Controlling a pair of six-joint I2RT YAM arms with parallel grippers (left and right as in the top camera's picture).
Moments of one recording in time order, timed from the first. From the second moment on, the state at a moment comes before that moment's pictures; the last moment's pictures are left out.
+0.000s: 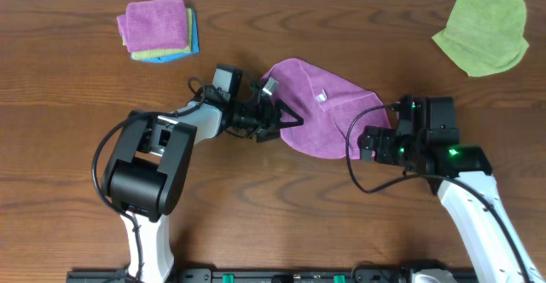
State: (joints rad) left arm -0.33 2.07 1.08 0.00 1.19 -0.62; right arm 0.08 1.22 0.83 -0.71 -0.16 0.24
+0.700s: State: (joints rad) left arm -0.25 1.66 1.14 -0.63 0.95 -0.25; right arm 0.08 1.22 0.83 -0.68 -0.16 0.24
